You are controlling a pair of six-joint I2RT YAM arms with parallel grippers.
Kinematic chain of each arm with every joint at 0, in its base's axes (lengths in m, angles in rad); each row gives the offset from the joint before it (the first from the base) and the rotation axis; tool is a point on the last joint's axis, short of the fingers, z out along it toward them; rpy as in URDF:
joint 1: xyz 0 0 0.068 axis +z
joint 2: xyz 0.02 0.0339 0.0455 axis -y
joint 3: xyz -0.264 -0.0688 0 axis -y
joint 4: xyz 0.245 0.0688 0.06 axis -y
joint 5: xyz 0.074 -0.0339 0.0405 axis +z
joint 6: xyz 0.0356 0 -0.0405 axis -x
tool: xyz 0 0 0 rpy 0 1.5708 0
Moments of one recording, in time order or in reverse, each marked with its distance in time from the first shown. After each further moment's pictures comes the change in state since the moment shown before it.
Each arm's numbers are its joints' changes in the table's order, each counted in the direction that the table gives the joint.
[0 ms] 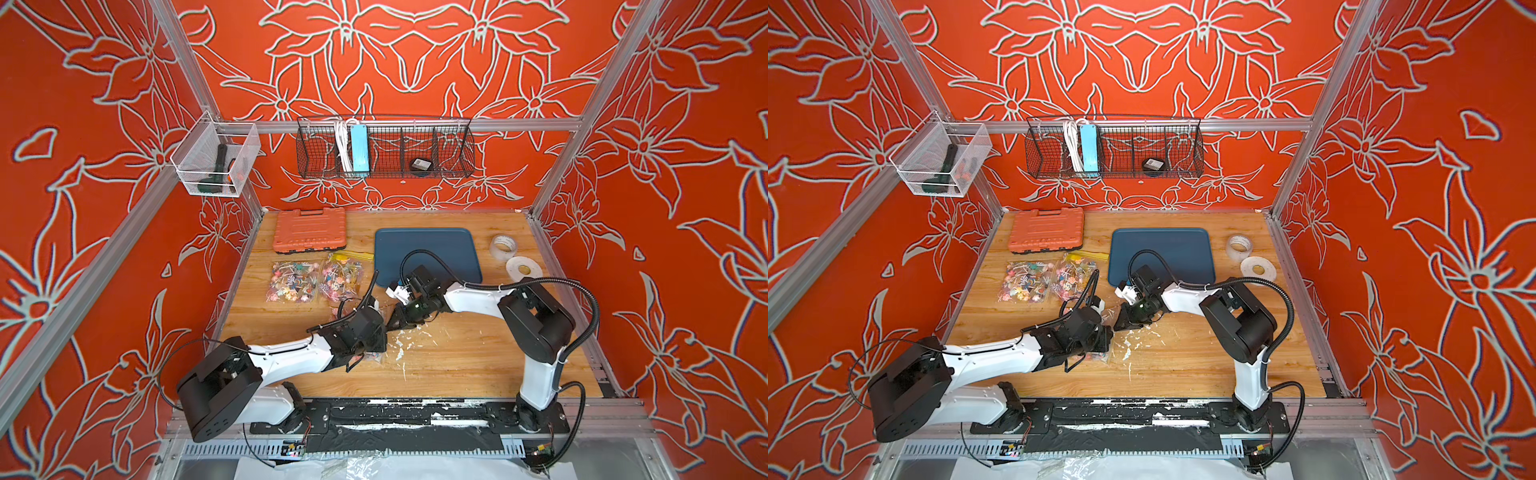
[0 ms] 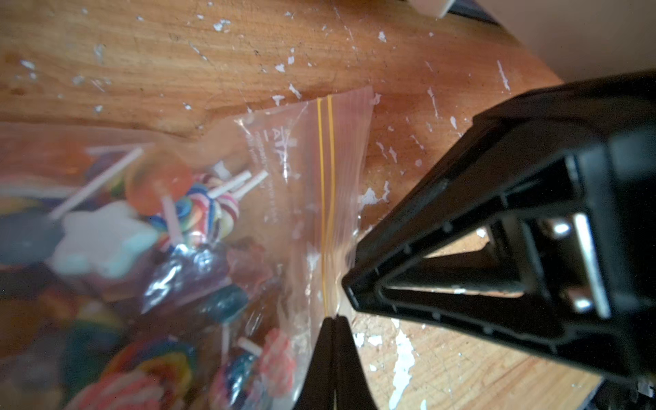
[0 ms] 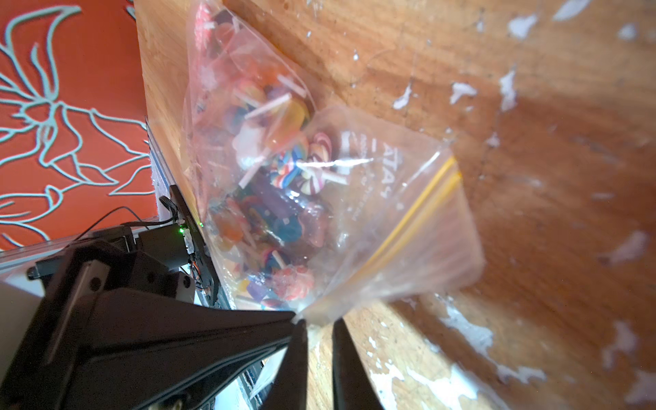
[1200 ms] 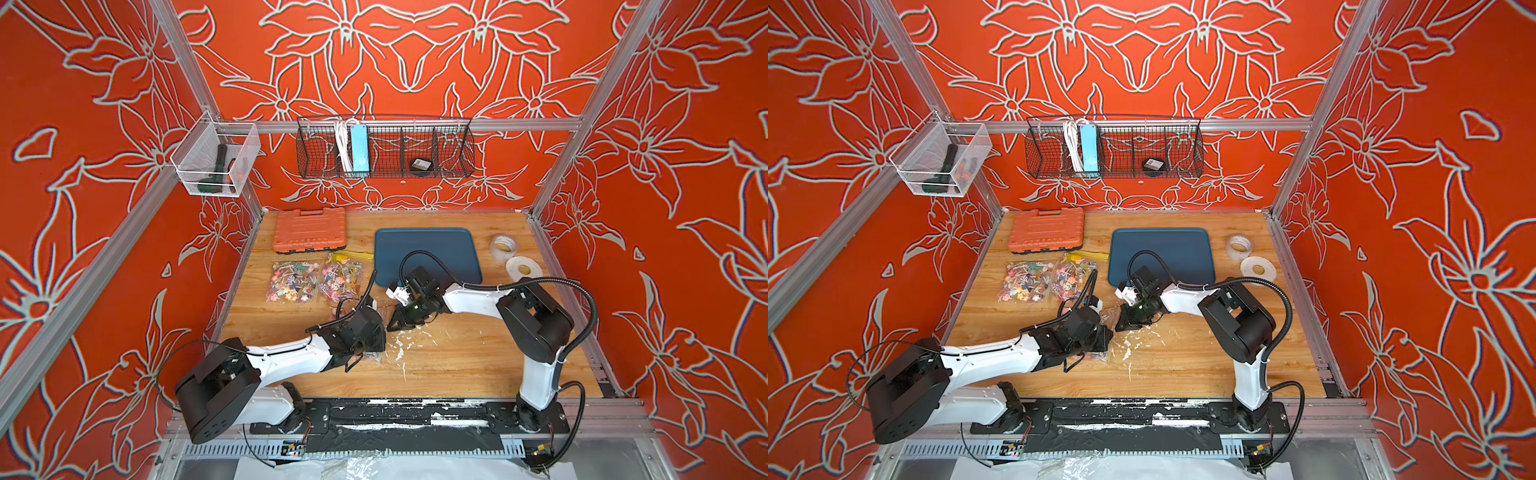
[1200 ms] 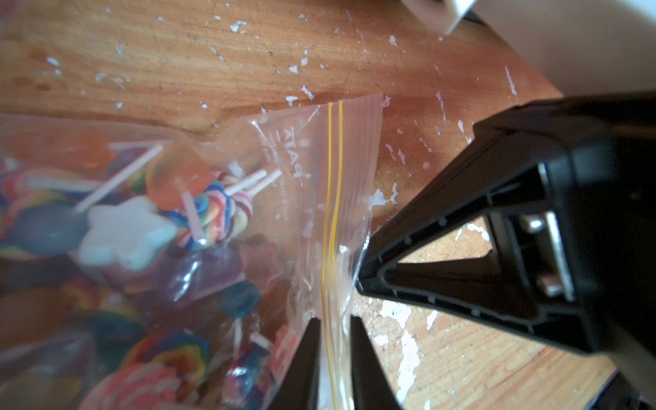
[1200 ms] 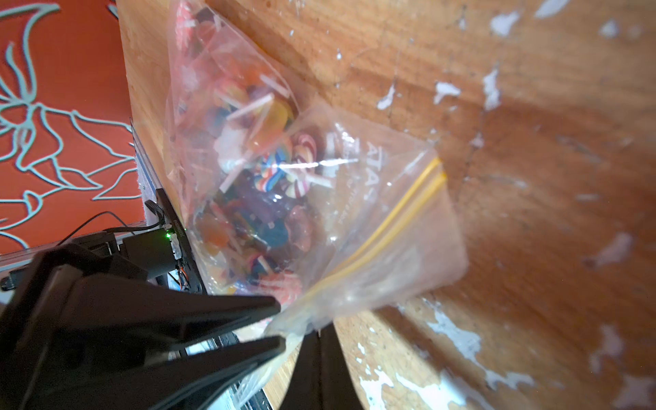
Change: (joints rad) left arm 0.006 0.010 -0.004 -0.010 0.002 0.015; right arm 0.008 -0.006 0.000 -0.002 -0.038 0.002
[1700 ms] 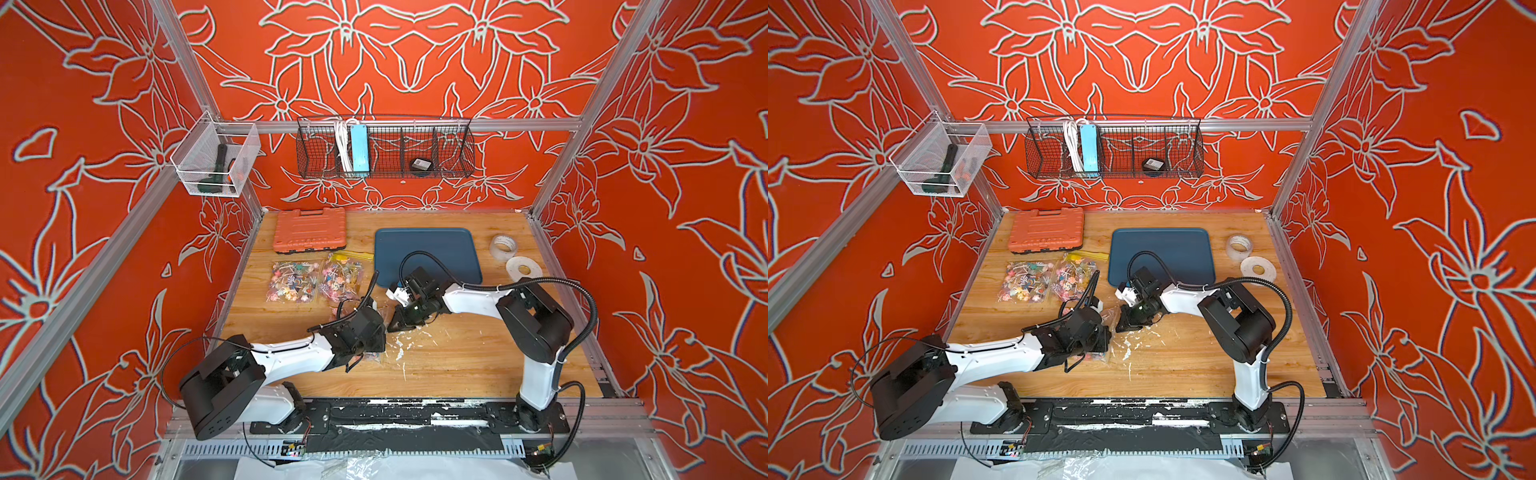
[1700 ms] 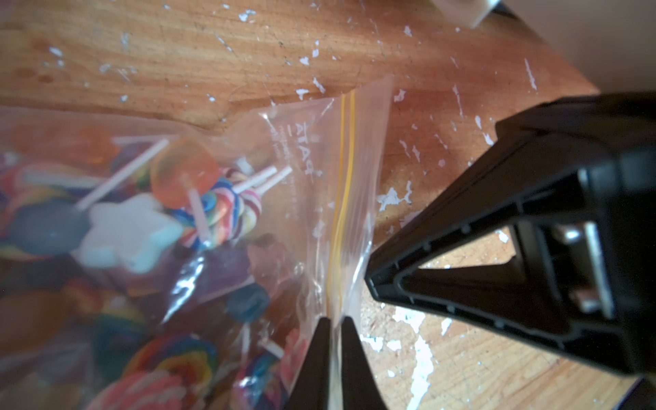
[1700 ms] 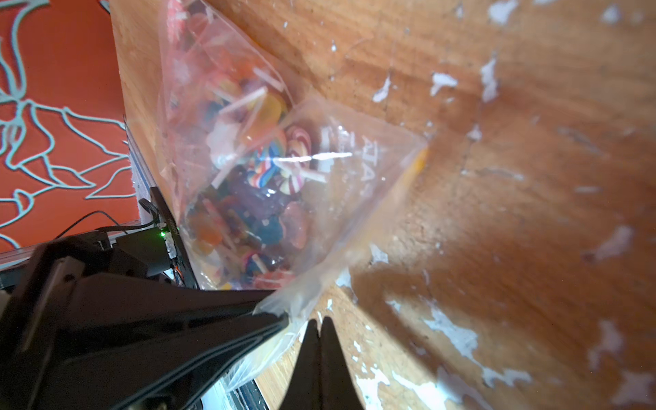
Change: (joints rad) left arm 0.000 -0.027 0.005 -0.002 0.015 -0.010; right arm 0.005 0.000 -0.004 -0.010 -0.017 0.009
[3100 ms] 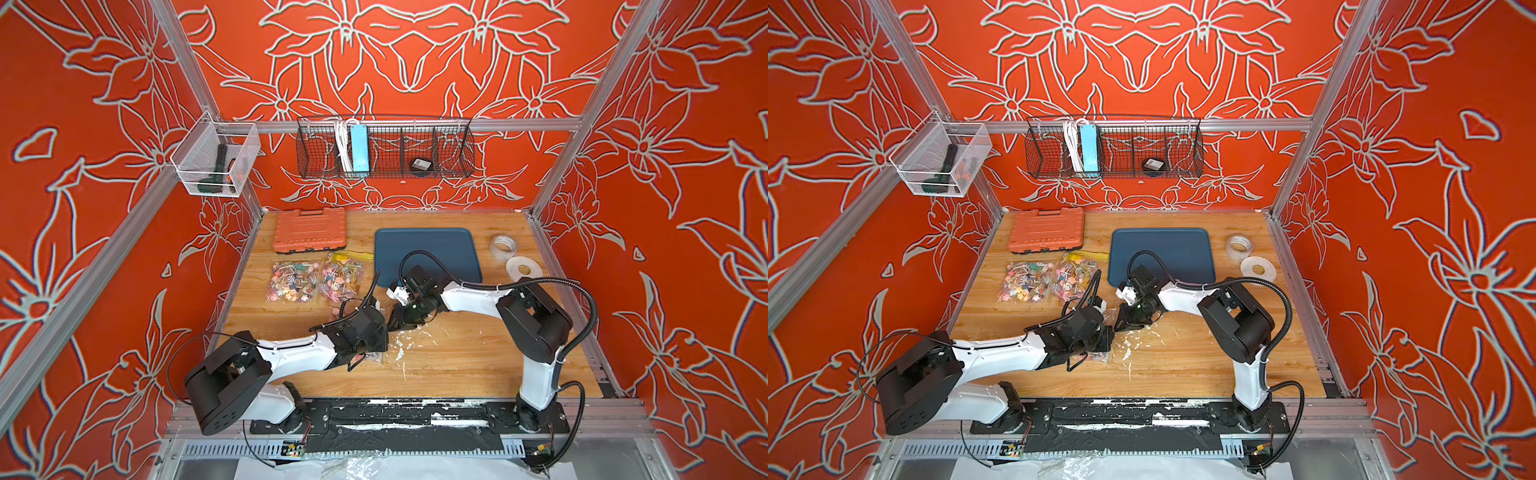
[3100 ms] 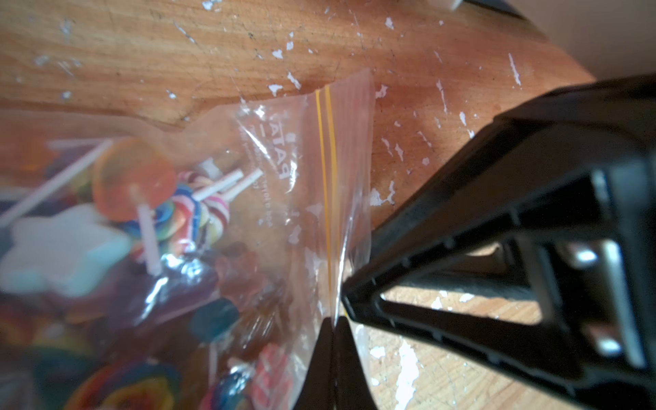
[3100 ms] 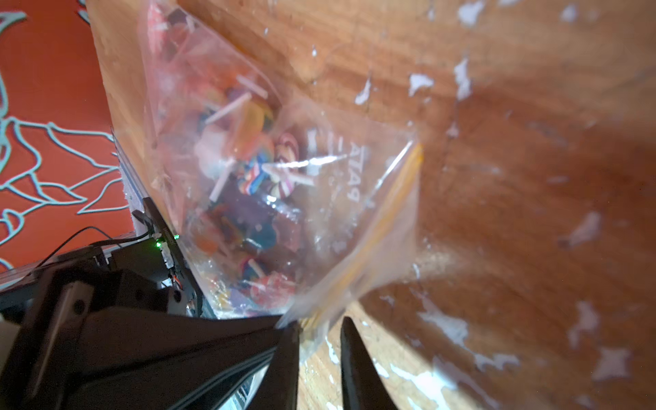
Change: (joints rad) left arm 0.000 -0.035 0.003 0.051 -0.045 0.002; right arm 0.006 -0.013 0.051 -0.066 -0.037 -0.040
